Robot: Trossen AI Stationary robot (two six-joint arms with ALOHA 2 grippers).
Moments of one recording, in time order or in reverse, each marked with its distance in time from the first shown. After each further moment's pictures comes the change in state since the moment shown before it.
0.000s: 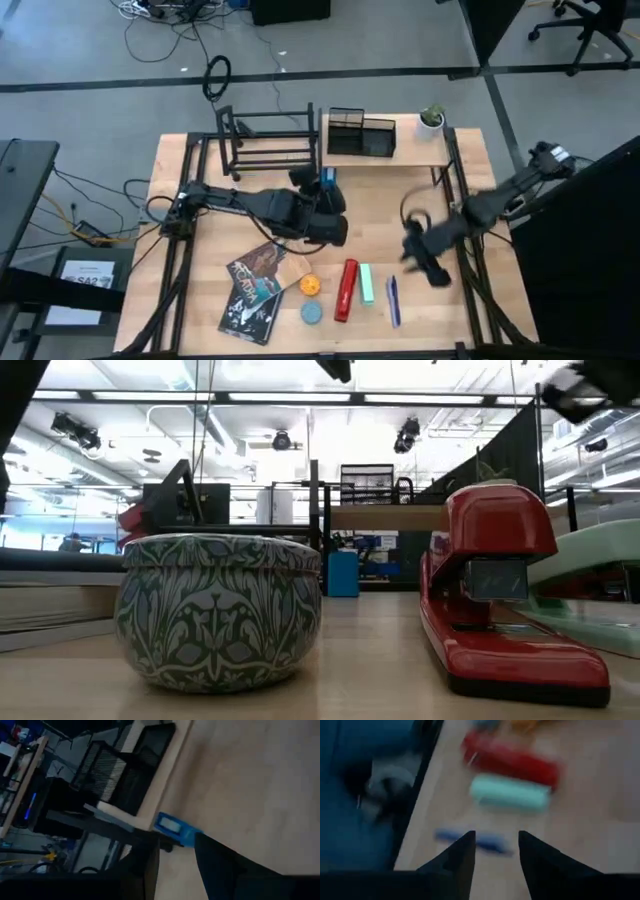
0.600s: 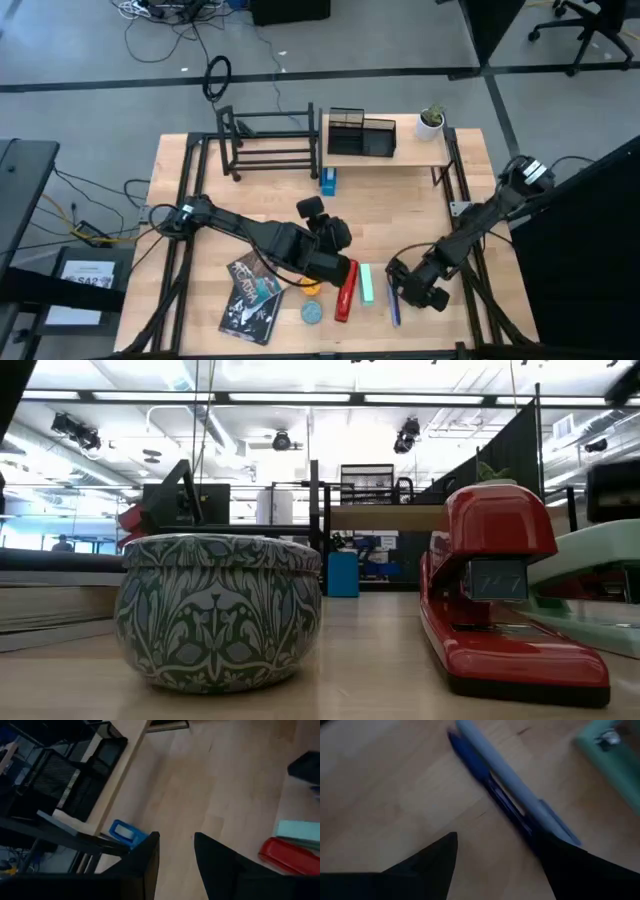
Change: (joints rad) left arm -0.107 0.068 0.000 0.077 0.015 -0.091; right arm 0.063 0.451 -0.139 0.388 -0.066 -0.536
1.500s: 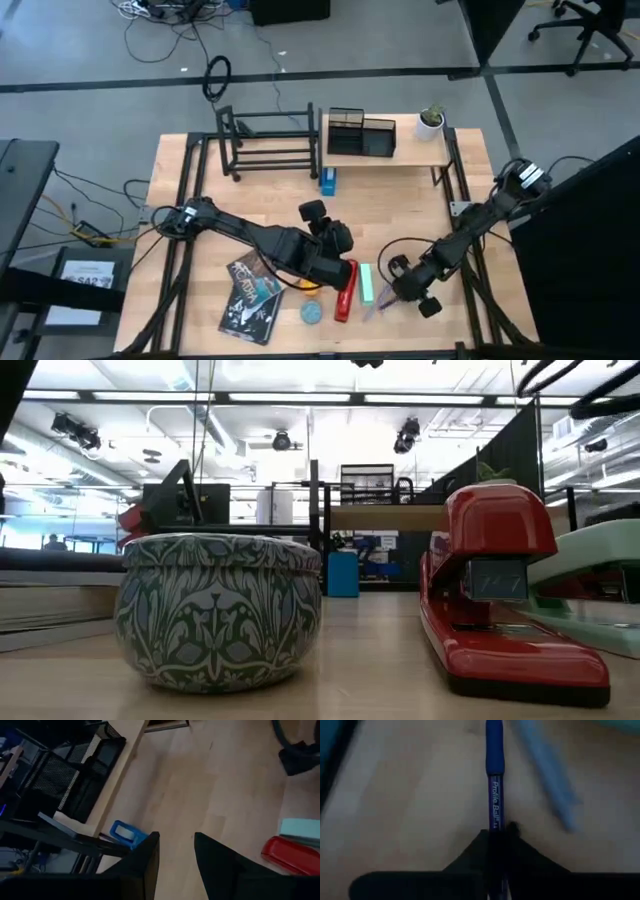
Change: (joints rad) left arm -0.006 0.015 0.000 0.007 -0.018 0.009; right arm -0.028 -0.033 -0.029 -0.036 0.065 0.563
